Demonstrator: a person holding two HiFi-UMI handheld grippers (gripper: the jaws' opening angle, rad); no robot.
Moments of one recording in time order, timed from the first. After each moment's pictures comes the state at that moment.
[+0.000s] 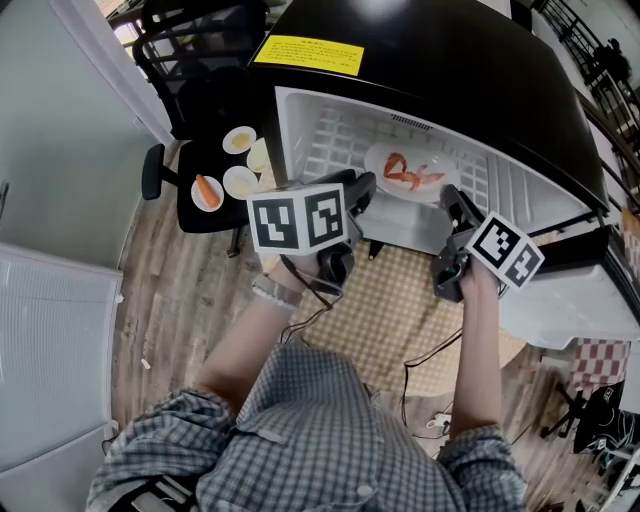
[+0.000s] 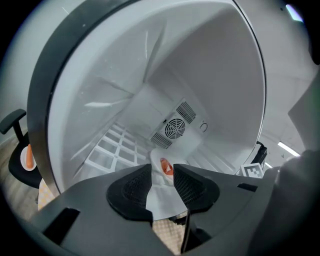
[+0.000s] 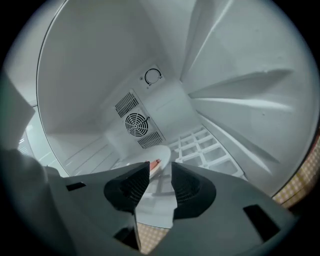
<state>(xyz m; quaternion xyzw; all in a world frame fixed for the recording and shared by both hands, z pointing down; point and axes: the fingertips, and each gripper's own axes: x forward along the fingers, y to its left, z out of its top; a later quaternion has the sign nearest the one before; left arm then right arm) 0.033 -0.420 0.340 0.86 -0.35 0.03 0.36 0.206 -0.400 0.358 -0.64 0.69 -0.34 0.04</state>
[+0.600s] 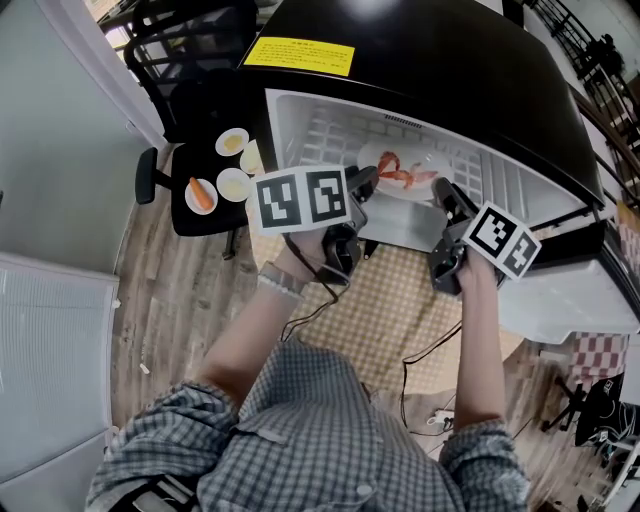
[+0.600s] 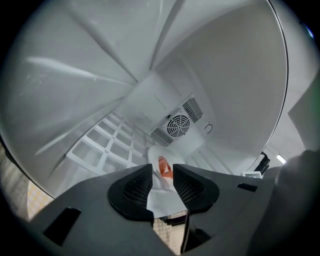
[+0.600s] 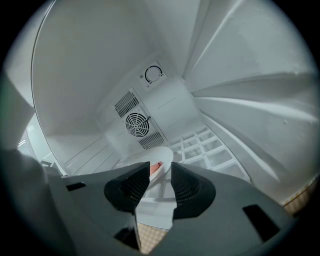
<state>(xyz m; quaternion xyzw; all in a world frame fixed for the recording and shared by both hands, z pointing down) 0.050 -0.431 0.347 0.84 -0.33 0.04 0.42 0.203 -0.409 0.356 -0.63 0.70 -0.35 0.04</state>
